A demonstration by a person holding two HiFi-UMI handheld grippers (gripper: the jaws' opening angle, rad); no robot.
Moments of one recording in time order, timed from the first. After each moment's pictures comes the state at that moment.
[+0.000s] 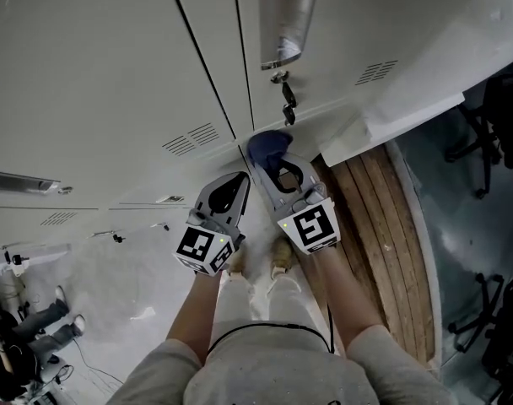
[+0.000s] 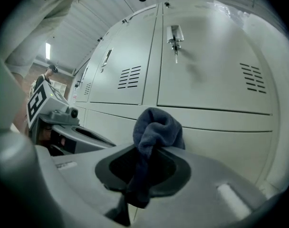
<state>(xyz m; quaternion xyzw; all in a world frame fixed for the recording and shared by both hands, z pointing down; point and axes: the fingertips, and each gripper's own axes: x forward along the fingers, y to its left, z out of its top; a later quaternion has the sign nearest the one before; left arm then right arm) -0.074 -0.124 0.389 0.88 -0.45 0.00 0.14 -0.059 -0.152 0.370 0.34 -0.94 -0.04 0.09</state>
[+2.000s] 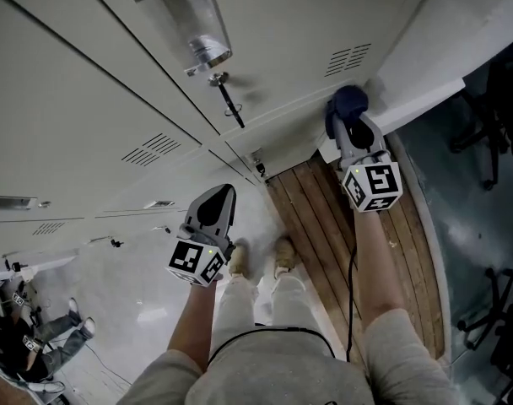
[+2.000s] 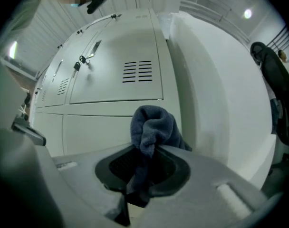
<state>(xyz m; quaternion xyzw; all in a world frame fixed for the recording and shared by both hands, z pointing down) -0.059 -0.113 0.417 0.86 -0.48 0.02 0.15 0.153 -0.260 0.389 0.51 -0.86 0.02 0.03</state>
